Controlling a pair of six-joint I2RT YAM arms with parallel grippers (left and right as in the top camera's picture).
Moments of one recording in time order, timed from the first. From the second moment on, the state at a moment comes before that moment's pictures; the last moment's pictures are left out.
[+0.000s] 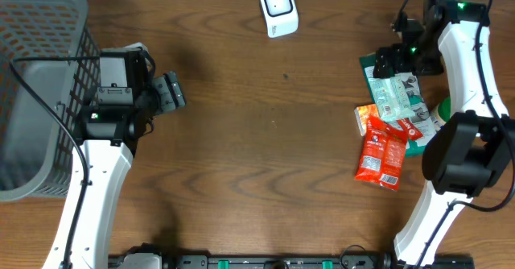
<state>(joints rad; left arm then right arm) -0.03 1.30 1.14 -0.73 0.02 -0.33 -0.12 2.13 1.99 -1.30 -0.13 -0.20</state>
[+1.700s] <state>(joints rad) -0.03 1.30 1.14 -0.73 0.02 -0.33 -0.02 0.22 0.94 -0.82 -0.10 -0.23</state>
